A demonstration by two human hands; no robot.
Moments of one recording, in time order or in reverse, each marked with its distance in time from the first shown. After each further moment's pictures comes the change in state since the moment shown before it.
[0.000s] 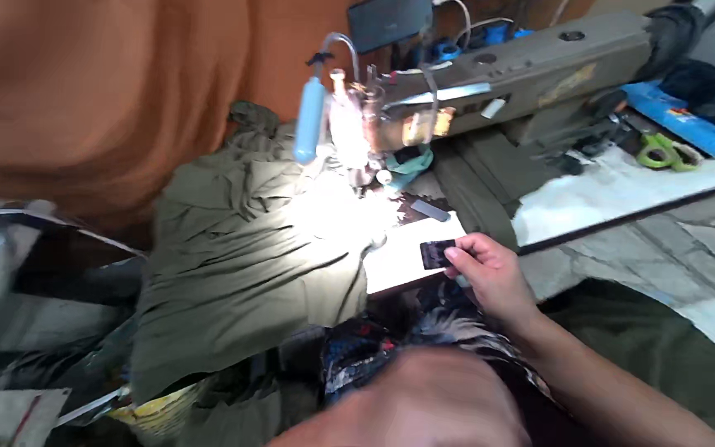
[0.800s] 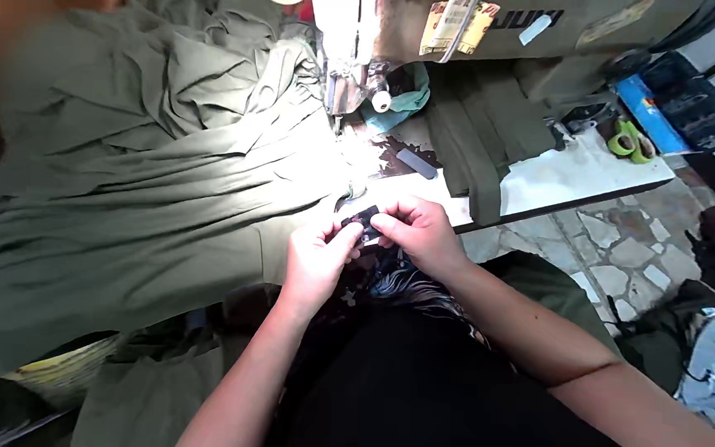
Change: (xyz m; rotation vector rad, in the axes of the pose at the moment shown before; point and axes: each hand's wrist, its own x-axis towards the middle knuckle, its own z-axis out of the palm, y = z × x) left_hand -0.038 -0.099 -0.039 0.119 0.730 -0.693; right_hand 0.018 0.005 0.041 -0.117 -0.342 0.041
